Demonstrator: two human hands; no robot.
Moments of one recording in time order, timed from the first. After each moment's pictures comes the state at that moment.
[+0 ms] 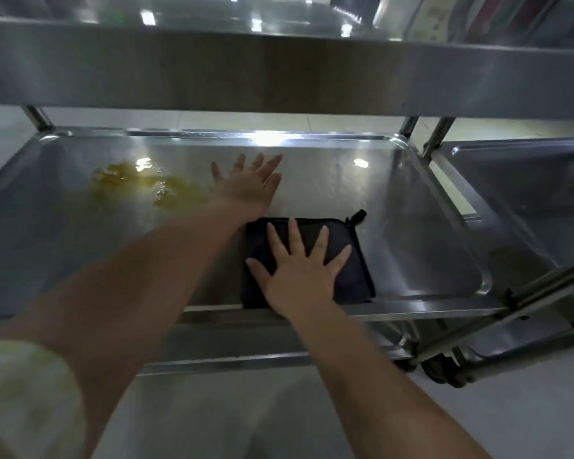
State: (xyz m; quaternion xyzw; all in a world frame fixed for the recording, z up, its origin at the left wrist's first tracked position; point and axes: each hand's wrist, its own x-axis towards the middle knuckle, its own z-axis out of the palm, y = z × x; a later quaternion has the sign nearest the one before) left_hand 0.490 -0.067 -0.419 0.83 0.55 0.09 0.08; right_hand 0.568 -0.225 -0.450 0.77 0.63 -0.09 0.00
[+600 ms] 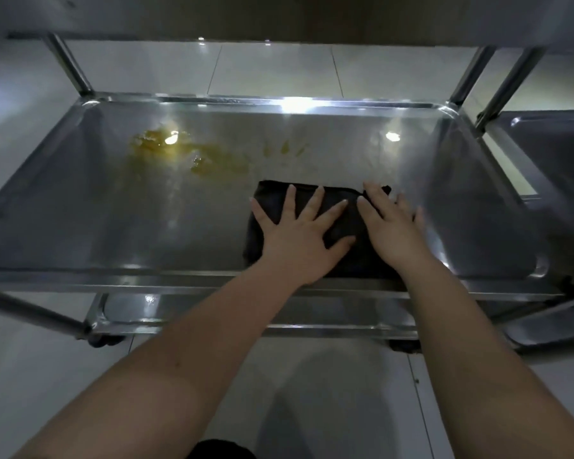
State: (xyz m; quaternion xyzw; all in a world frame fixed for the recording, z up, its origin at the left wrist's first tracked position) left_hand 0.490 -0.190 -0.460 0.85 0.53 0.04 0.06; right_hand 0.657 -0.218 -0.444 0.77 0.56 -0.22 -0.21
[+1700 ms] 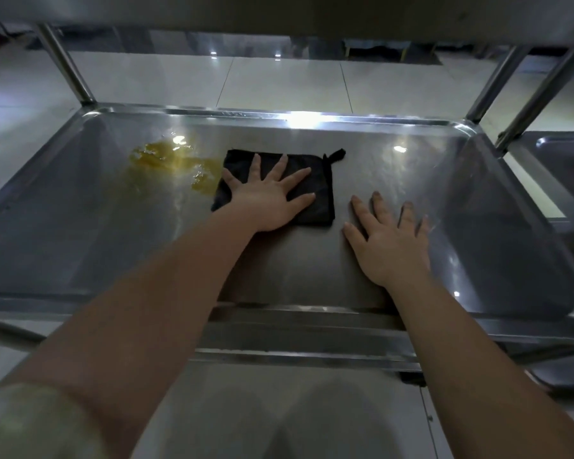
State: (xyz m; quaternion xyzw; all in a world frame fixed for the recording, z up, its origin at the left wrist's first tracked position) left_hand 0.448 -0.062 -0.446 0.82 0.56 -0.05 0.09; right_hand 0.645 -0.180 -0.463 0.78 0.63 -0.05 -0.02
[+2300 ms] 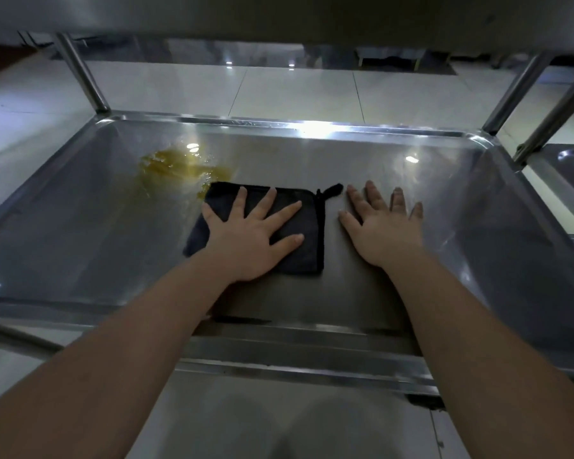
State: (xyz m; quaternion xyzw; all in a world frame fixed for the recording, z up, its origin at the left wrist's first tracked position) left_hand 0.408 -0.111 -0.458 0.82 0.57 -0.01 0.08; right_hand 0.649 -0.120 -0.462 0.75 0.66 -0.06 0.00
